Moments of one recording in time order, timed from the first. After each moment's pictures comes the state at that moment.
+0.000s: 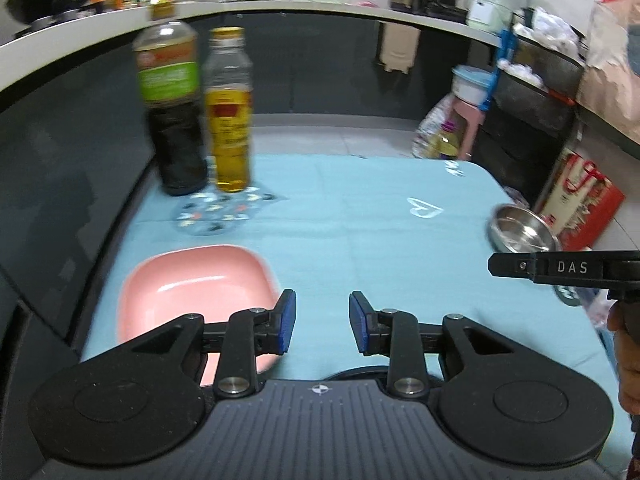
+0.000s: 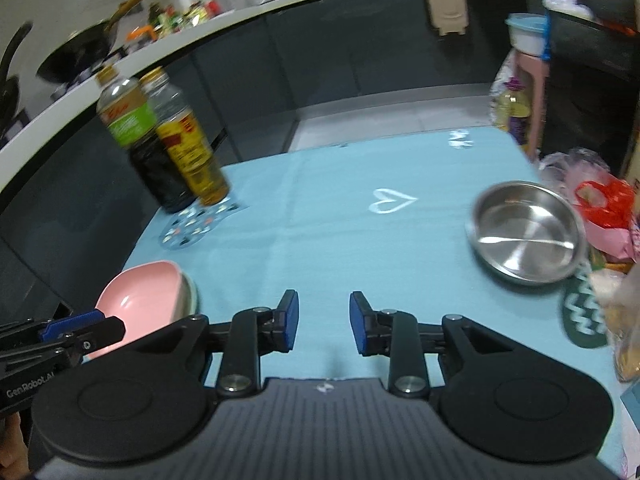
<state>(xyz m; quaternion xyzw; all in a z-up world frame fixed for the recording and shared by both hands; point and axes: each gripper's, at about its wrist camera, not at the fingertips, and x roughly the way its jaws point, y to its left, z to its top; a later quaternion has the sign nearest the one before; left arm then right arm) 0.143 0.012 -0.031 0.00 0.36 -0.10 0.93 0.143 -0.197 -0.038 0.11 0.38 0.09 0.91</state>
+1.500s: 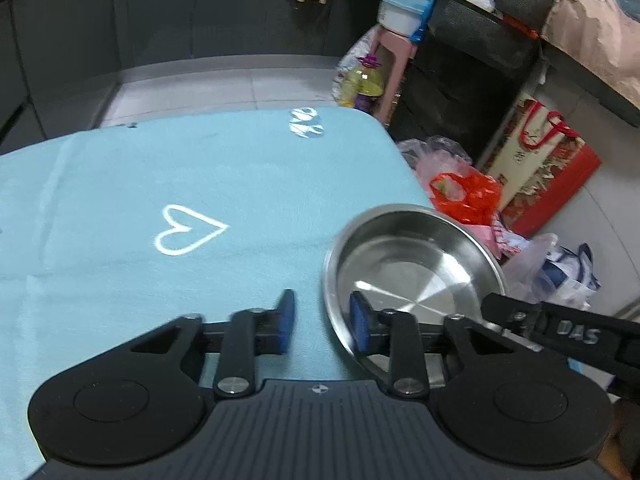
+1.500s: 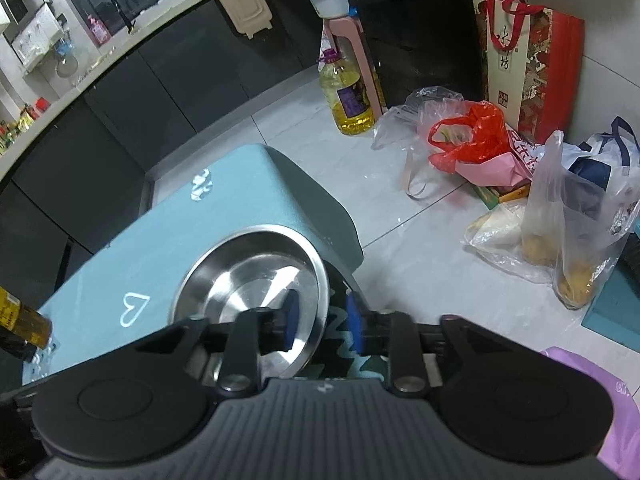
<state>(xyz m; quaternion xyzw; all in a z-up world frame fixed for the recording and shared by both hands) 0.296 -0.210 -0.108 -0.01 0.44 -0.19 0.88 0.200 -0.354 -0.089 0.23 0.40 -0.10 0.88</state>
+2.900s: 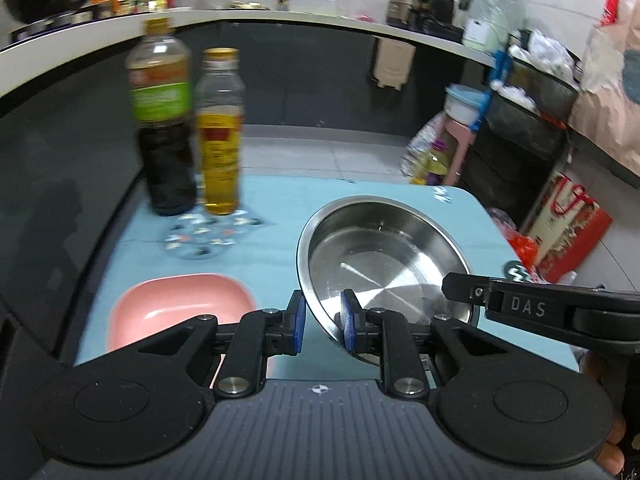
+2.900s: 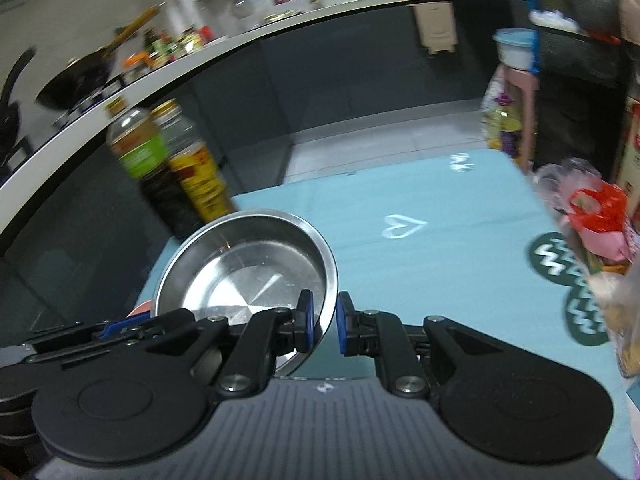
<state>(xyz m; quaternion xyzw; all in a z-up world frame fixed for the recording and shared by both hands) 0.153 0.033 -0.013 -0.04 0.34 -0.10 0.93 0.147 -0.151 -0.017 0.11 0.36 0.10 0.92</state>
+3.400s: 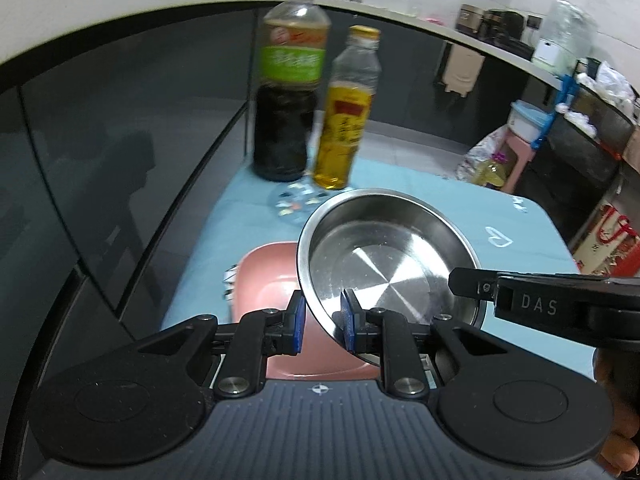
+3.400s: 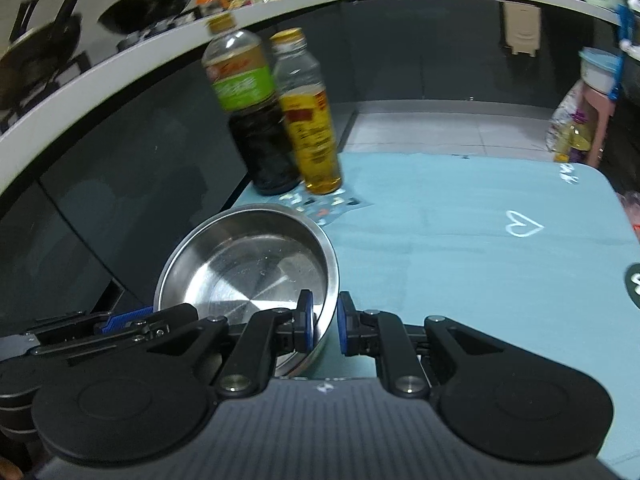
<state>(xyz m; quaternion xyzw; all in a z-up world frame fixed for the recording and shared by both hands) 0.147 0.126 -0.038 -0.08 0.37 -0.03 0.93 0.154 -0.051 -0.030 0.03 0.39 0.17 0.90</state>
